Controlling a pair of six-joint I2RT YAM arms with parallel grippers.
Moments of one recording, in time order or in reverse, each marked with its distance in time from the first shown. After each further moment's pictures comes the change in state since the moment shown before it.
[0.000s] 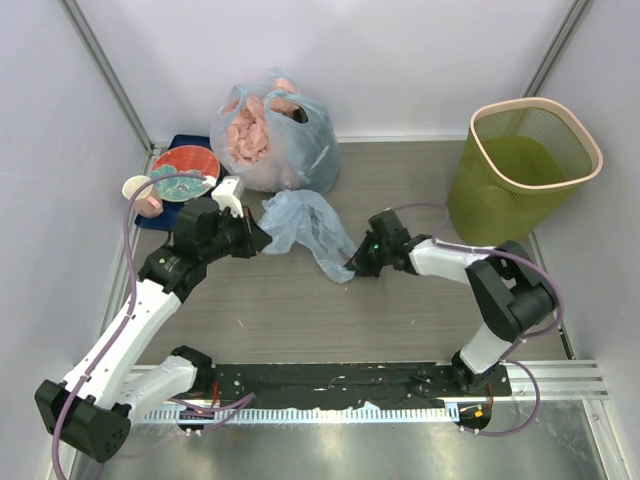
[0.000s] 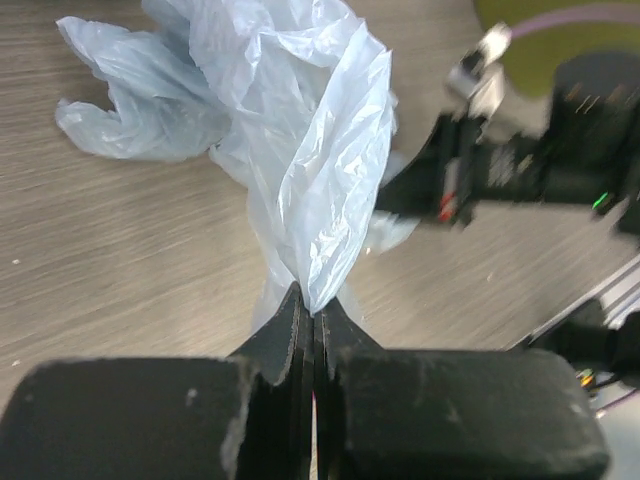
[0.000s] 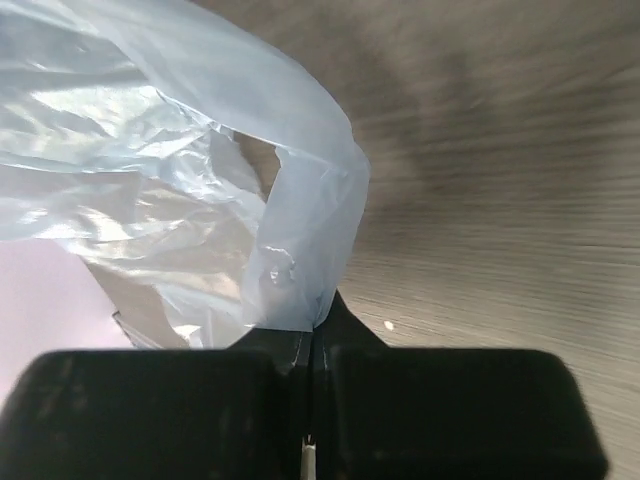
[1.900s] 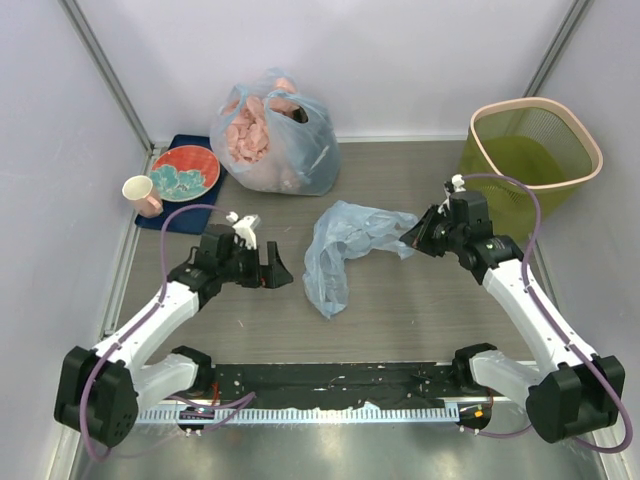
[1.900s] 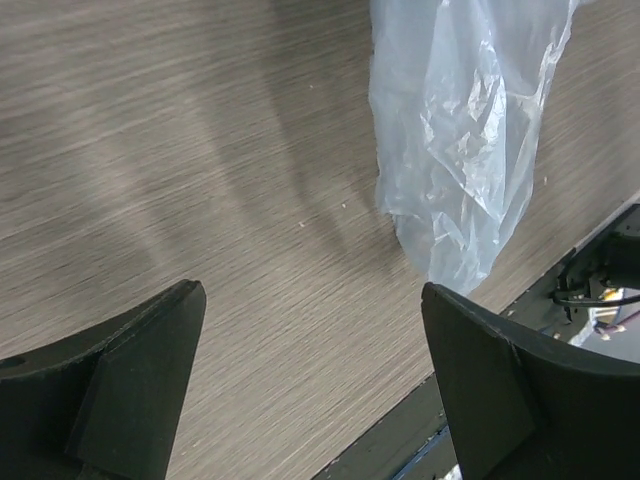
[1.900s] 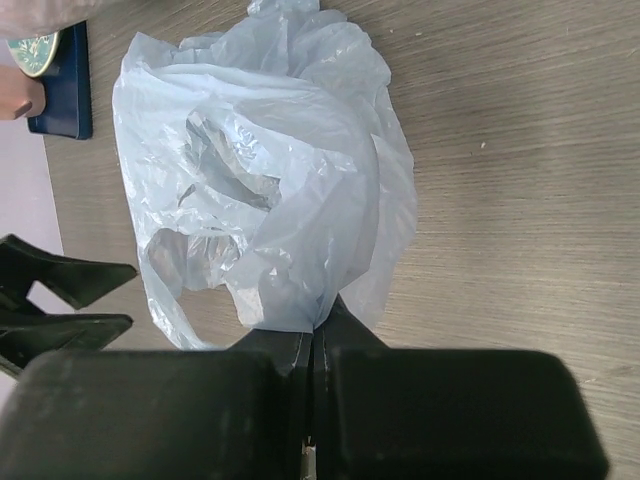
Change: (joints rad) left arm 0.051 0.073 -0.303 0.094 0.209 0.112; right arm -0.370 -0.615 0.072 -0.477 -0.005 -0.529
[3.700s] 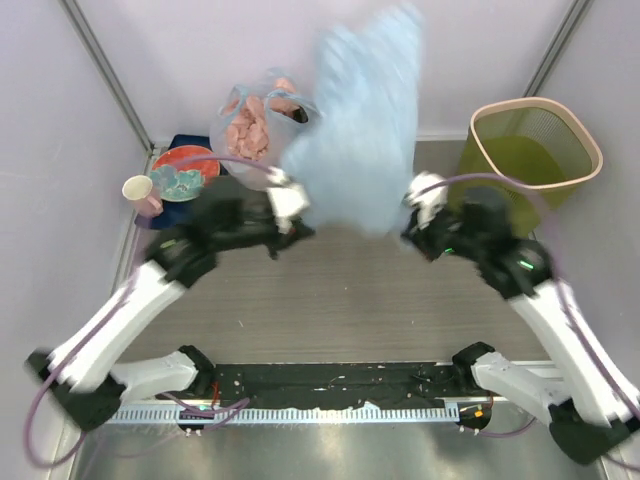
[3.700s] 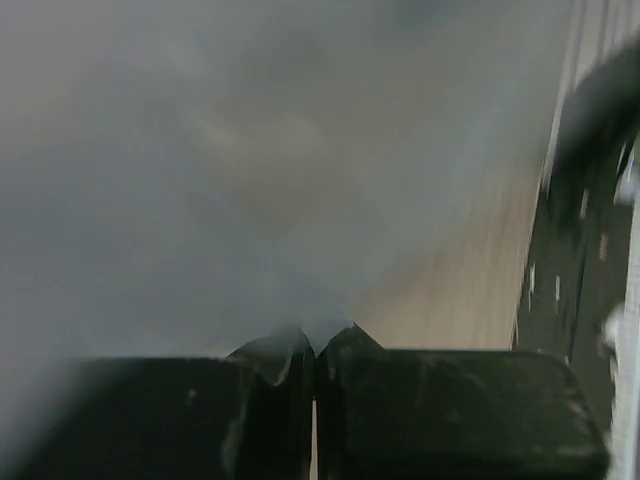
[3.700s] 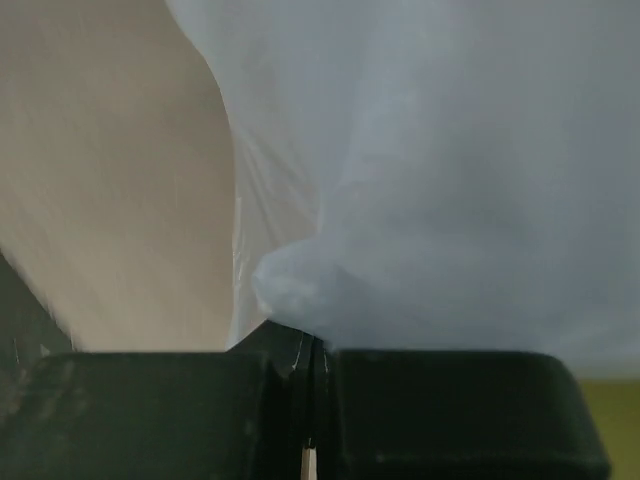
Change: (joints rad) left arm -0.322 -0.027 0.720 -0.100 0.057 0.613; right arm 0.188 -0.165 0.435 -0.197 -0.061 -0.870
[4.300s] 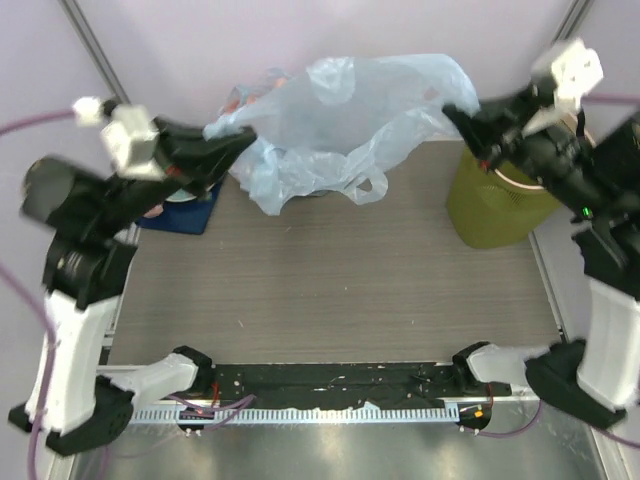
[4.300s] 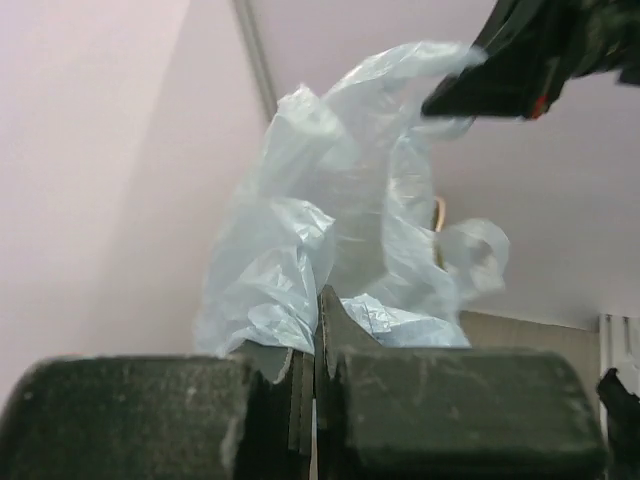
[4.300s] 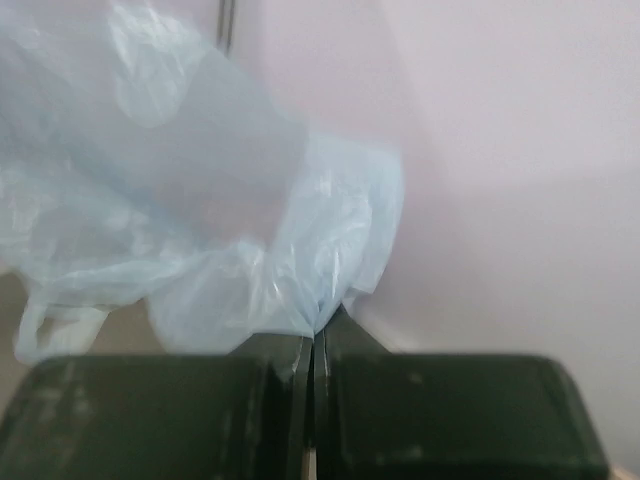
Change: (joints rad) left arm 0.251 0.150 0.463 0.105 0.135 -0.249; right arm 0.030 0.457 1.079 -0.247 0.020 -0.016
